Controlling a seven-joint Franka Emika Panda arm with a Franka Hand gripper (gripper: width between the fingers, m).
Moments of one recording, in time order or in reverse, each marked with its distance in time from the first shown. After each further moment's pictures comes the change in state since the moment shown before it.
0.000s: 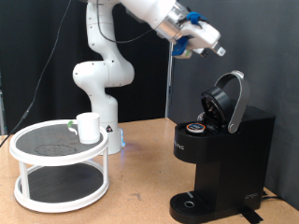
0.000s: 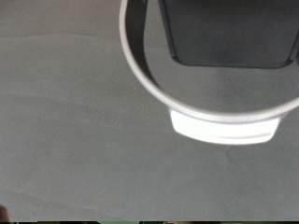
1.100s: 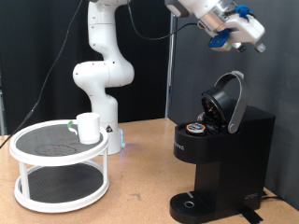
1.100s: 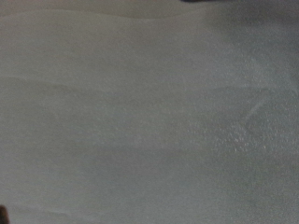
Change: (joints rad) arm 0.025 0.114 0.196 0.148 -0.116 0.136 0.262
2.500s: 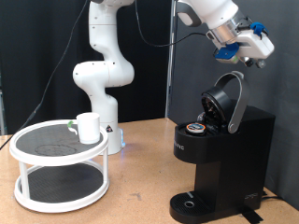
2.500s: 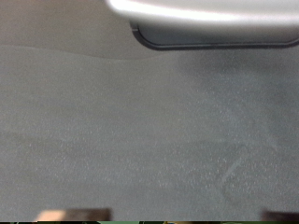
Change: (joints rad) arm -0.009 0.045 0.042 -0.019 -0.099 -0.001 0.014
